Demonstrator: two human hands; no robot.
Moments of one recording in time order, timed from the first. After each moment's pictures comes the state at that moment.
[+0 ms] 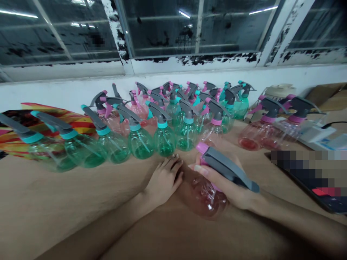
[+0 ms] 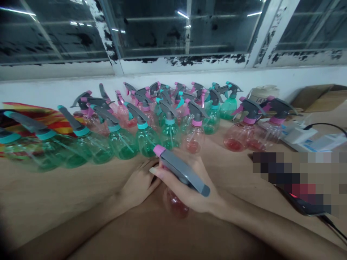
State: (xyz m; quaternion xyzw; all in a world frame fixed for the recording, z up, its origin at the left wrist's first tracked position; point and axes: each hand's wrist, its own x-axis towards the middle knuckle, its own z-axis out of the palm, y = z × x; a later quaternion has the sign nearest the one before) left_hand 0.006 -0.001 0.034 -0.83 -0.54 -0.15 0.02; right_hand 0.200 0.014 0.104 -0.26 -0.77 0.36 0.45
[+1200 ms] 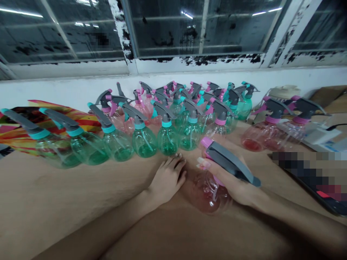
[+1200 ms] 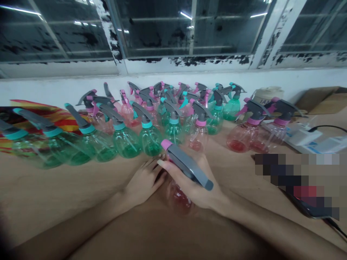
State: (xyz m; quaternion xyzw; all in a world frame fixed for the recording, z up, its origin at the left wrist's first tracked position) left_hand 0.006 -0.001 0.028 -0.82 -0.54 -0.16 0.03; right_hand 0.194 0.014 0.102 -0.31 -0.75 0.34 0.48
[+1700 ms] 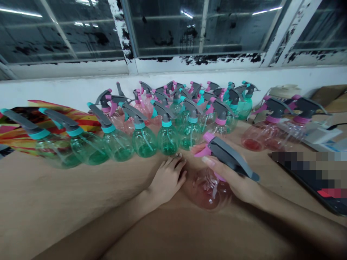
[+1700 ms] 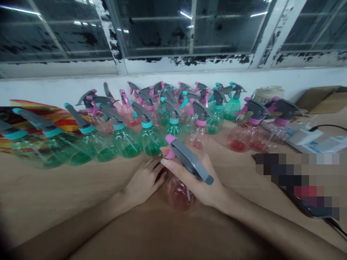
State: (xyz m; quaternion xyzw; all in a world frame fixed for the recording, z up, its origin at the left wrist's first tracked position) left_hand 0.007 0.000 0.031 -0.83 -0.54 -0.15 0.02; right_hand 0.196 0.015 0.104 -0.28 -0.71 0.44 0.47
